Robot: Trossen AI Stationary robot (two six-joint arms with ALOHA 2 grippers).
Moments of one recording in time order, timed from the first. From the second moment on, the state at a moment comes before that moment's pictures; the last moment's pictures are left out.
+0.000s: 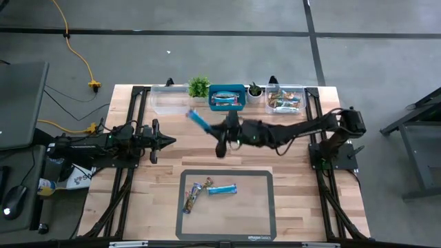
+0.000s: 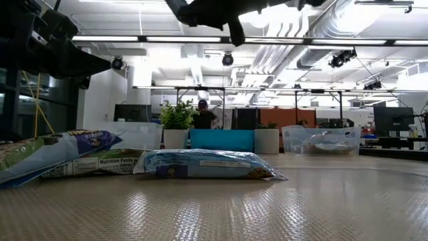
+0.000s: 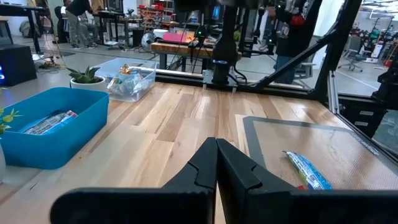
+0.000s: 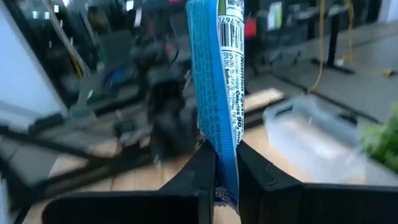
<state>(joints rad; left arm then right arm) 0.05 0.05 0.02 0.00 -0.04 -0.08 0.05 1.67 1.13 0.46 0.30 0.26</state>
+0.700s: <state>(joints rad) 0.05 0.05 0.02 0.00 -0.04 -0.08 -0.31 1.96 1.74 0.33 -0.13 0.07</state>
